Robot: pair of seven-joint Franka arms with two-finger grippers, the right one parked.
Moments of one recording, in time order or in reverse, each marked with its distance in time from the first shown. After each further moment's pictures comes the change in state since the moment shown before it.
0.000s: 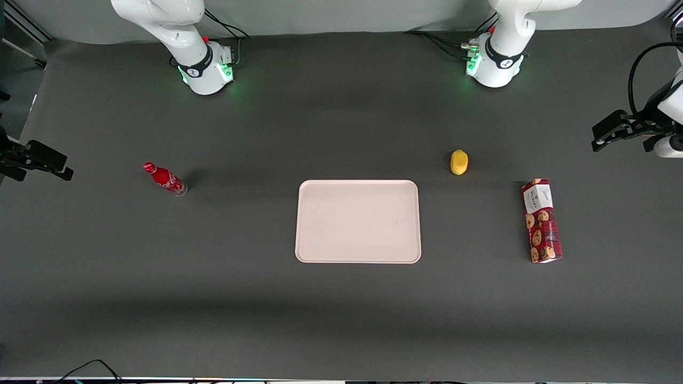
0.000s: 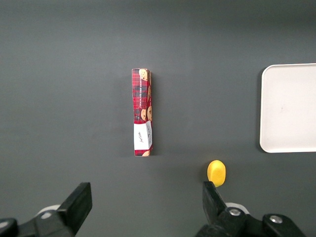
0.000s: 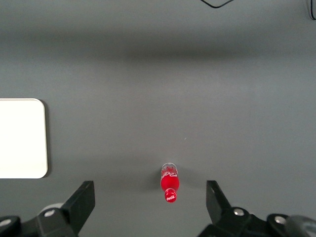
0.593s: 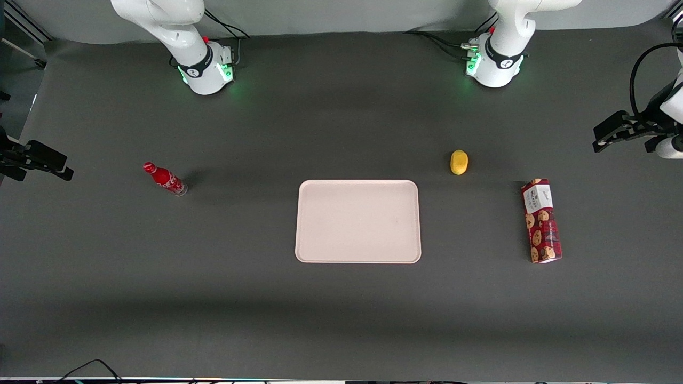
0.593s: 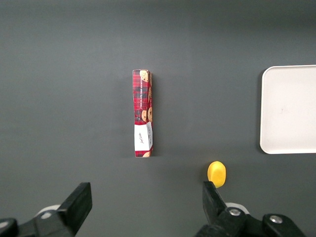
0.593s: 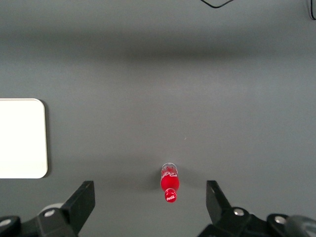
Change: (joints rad) arm 0.000 0.005 0.003 0.007 0.000 -0.001 0.000
